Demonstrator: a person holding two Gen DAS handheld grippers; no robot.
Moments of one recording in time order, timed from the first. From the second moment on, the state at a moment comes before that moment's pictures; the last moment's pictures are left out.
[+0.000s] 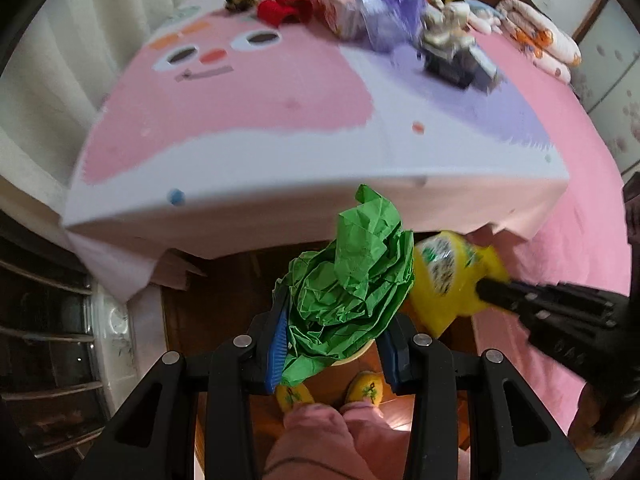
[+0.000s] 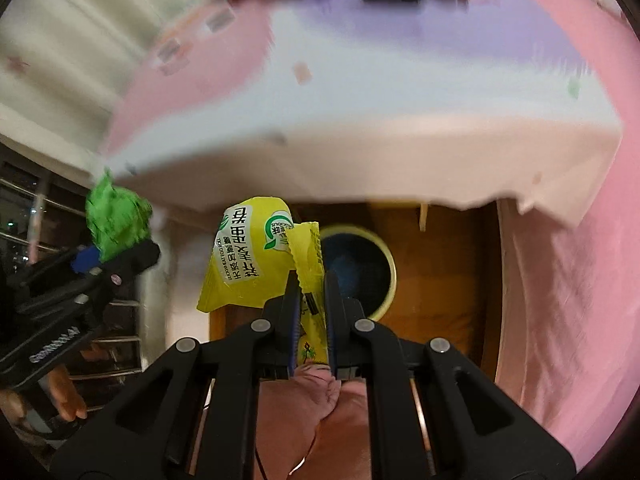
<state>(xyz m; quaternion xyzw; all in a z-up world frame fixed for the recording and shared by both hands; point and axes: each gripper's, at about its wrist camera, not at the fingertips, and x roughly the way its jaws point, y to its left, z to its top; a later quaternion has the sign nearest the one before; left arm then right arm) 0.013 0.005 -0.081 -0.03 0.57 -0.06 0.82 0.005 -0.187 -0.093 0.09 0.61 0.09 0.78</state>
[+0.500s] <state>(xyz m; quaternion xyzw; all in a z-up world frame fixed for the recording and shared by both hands) 0.032 -0.013 -0.332 -0.03 0.65 -0.05 0.76 -0.011 -0.191 -0.367 0.12 0.70 -0.01 0.71</state>
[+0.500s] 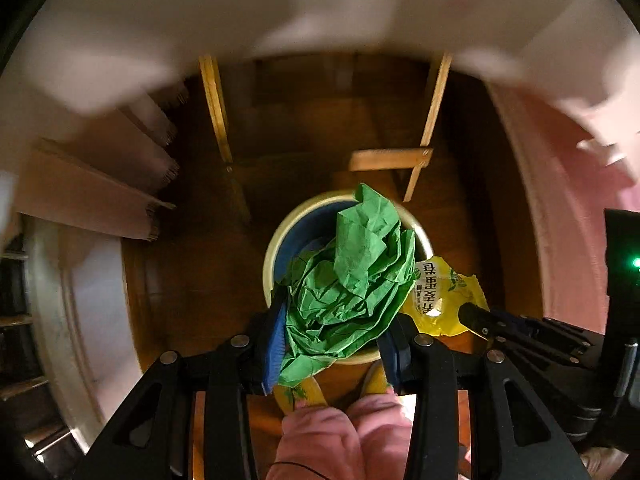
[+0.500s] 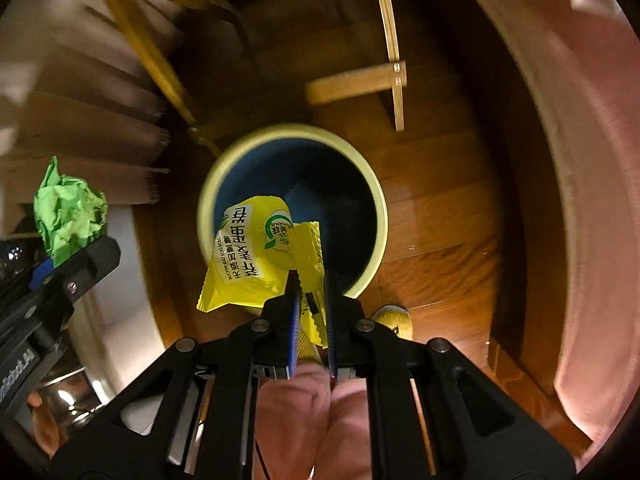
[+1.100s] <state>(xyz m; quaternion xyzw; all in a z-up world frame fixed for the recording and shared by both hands) 0.046 0.000 -0.374 0.00 0.66 -0.04 0.75 0.012 -0.193 -0.400 0.13 0.69 -0.01 0.71</state>
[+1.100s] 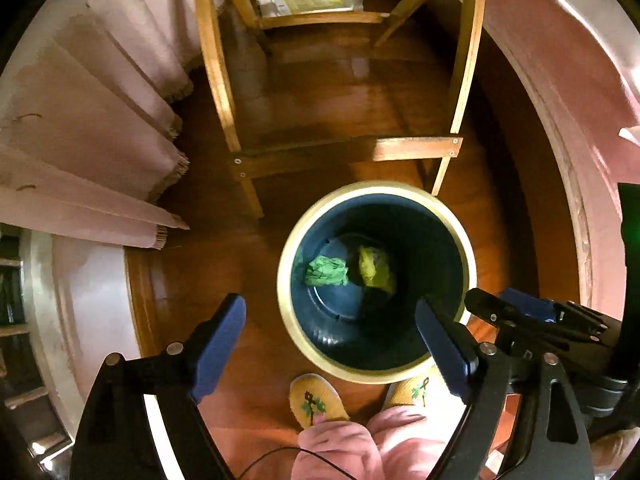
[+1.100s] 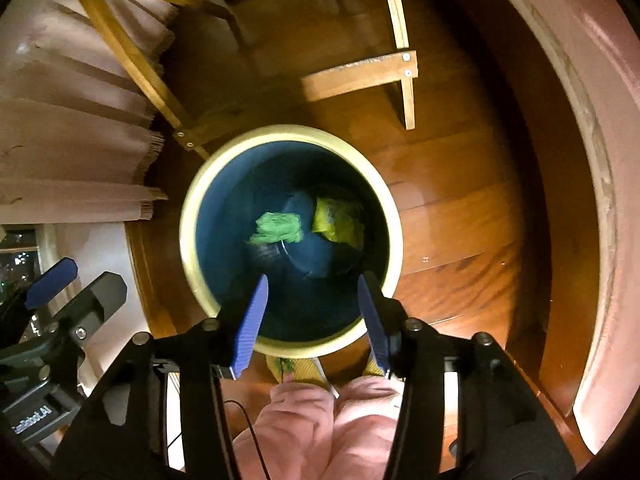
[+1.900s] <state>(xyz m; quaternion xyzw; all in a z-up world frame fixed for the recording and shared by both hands) 0.039 0.016 0.009 0.02 0.51 -0.09 0.85 -0.019 -0.184 -0.057 0.13 0.60 0.01 0.79</state>
